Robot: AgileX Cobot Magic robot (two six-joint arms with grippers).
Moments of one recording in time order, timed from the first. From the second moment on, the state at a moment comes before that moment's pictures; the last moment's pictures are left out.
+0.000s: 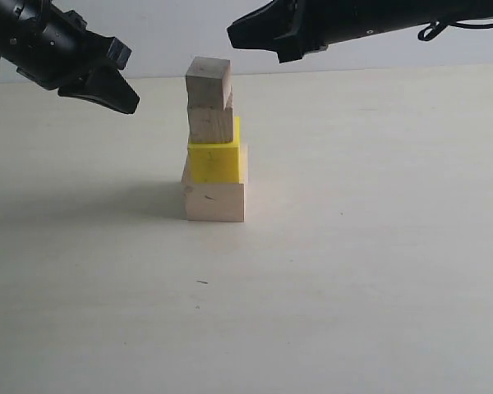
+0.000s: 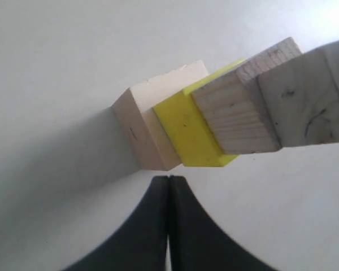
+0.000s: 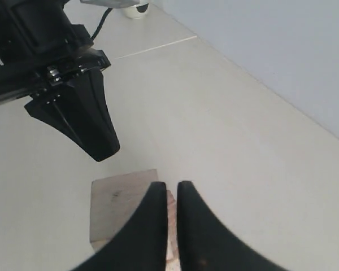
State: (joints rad) left arm -0.24 1.74 -1.35 -0.63 0.97 0.55; right arm 0.27 1.83 -1.32 1.43 0.94 -1.70
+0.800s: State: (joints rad) left arm -0.24 1.74 -1.35 -0.80 0.98 0.64; right arm 0.27 1.84 -1.32 1.23 0.92 -1.36
